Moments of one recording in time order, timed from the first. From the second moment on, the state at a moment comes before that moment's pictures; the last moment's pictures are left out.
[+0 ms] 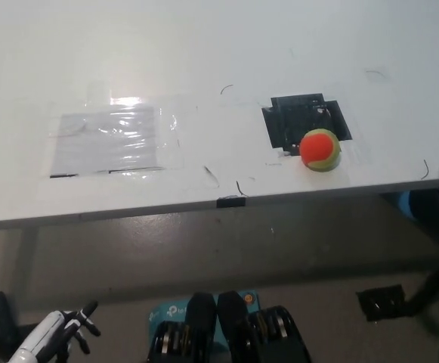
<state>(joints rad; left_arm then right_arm) -0.04 0.46 -0.16 0.24 0.16 0.06 -0.18 -0.31 -0.34 -0.05 -0.17 -0.18 0.11 -0.03</state>
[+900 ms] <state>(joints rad) -0.06 0.46 -0.16 0.24 0.18 0.07 -0.20 -0.74 -0.25 0.36 0.28 -0.47 0.38 0.09</state>
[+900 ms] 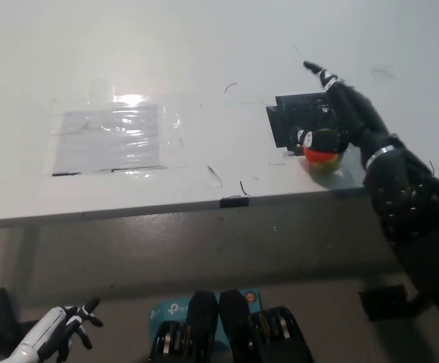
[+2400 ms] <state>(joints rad) -0.09 0.45 -0.18 0.22 0.20 0.09 -0.25 -0.73 -0.21 0.42 0.74 -0.60 0.01 -0.20</state>
